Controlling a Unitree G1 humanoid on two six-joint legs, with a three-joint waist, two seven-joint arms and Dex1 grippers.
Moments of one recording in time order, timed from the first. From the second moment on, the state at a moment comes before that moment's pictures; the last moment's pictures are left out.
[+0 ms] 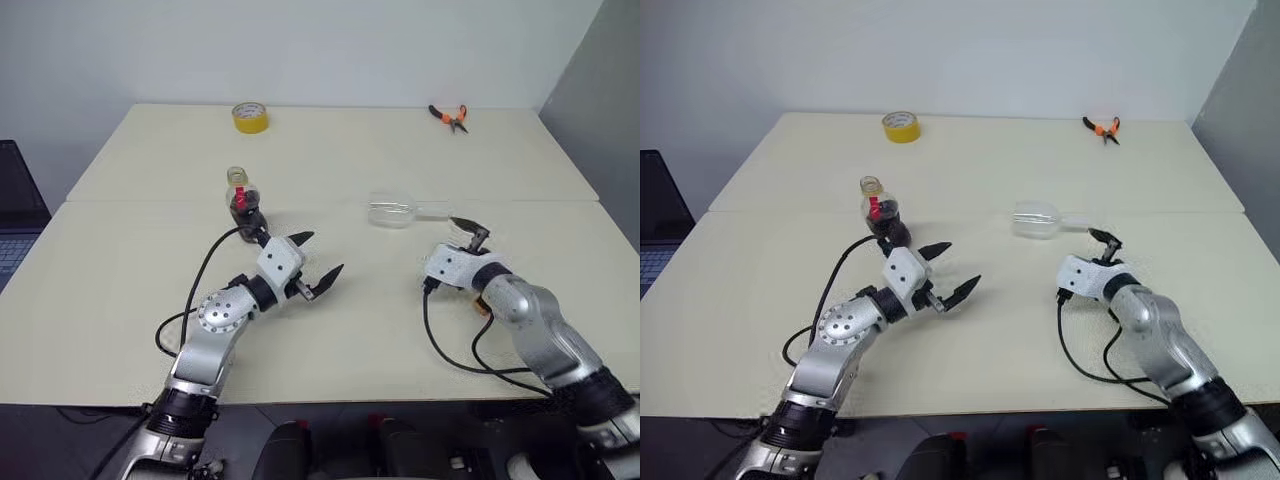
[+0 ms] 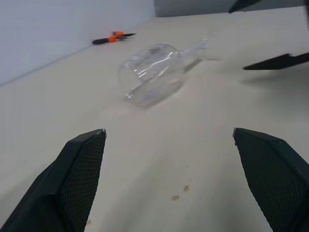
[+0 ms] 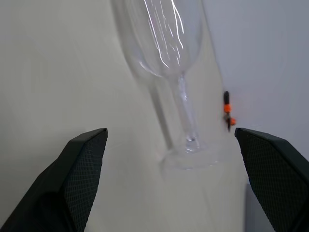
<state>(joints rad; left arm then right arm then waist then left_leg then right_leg) -0.31 0.40 -0.13 -0.02 -0.16 0.06 -0.72 -0.43 -0.68 0.38 0.00 -0.55 0.25 0.23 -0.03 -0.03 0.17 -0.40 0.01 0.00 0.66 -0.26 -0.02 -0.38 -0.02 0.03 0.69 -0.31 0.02</state>
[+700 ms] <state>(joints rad) -0.40 0.39 -0.14 0.04 -0.19 0.06 -0.82 -0.78 -0.48 0.44 0.69 -0.73 0.07 0.01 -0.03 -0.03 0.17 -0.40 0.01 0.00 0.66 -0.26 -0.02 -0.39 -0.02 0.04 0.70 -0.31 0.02</state>
